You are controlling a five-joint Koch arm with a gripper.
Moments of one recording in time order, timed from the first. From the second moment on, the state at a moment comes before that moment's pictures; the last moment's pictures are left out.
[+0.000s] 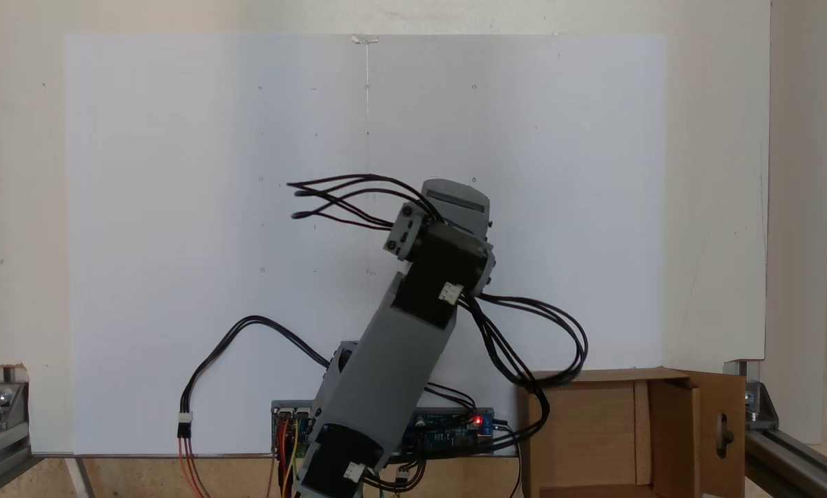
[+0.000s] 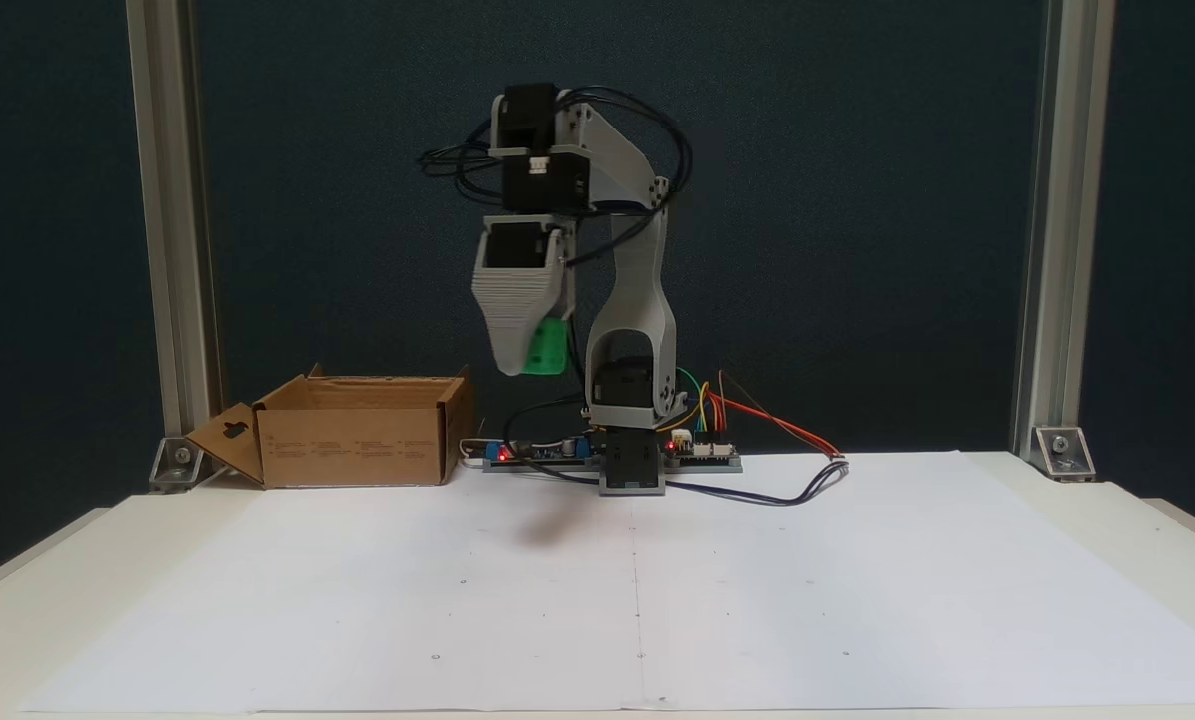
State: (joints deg) arm 27.9 94.8 75.1 75.8 -11.2
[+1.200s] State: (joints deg) arm 107.2 68.0 68.9 53.2 -32.8
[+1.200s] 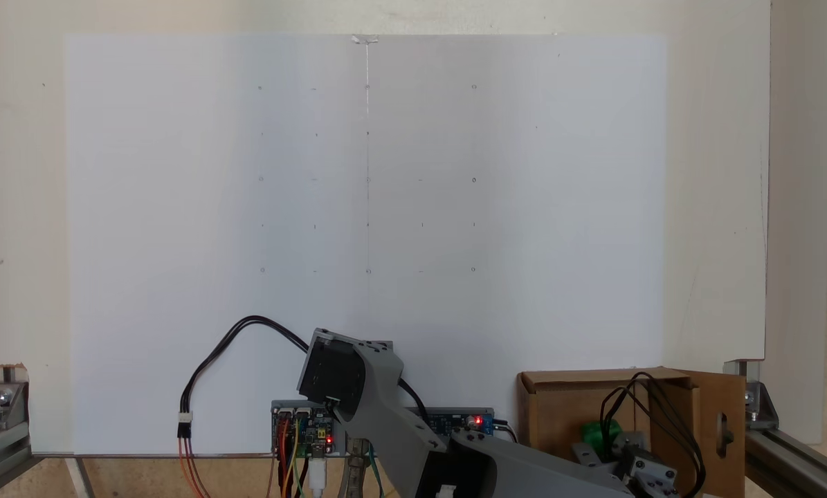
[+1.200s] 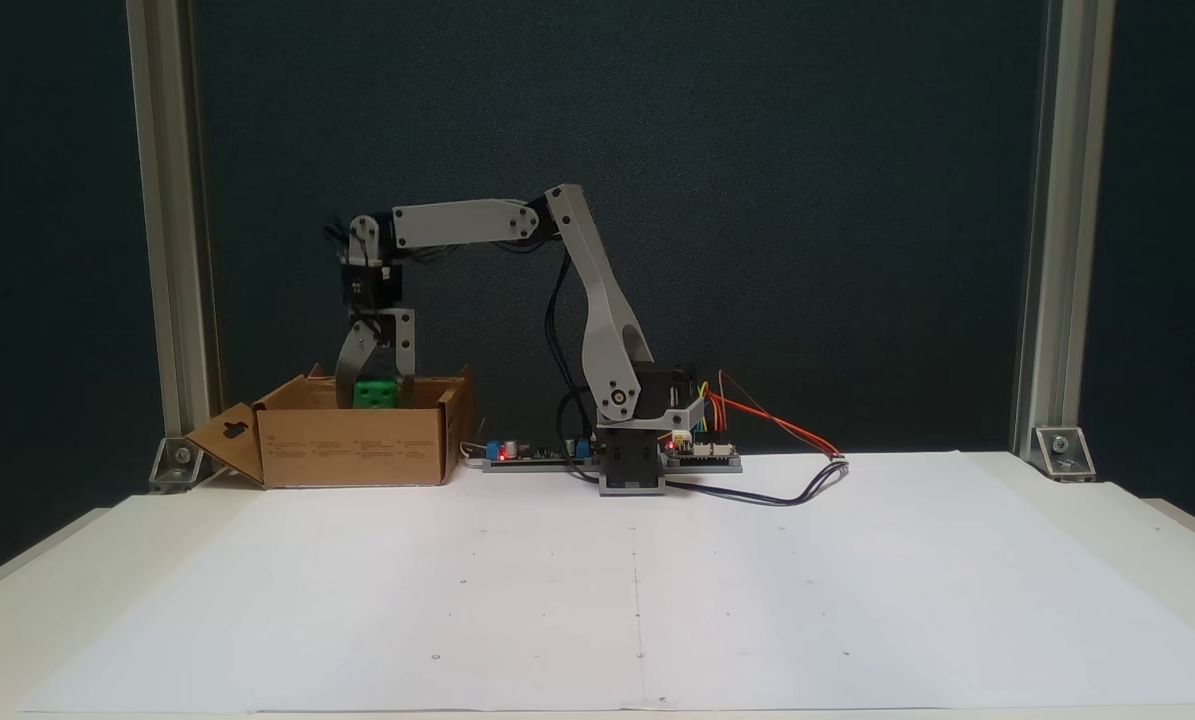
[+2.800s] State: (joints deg) arm 10.0 113.5 122.1 21.4 -3.7
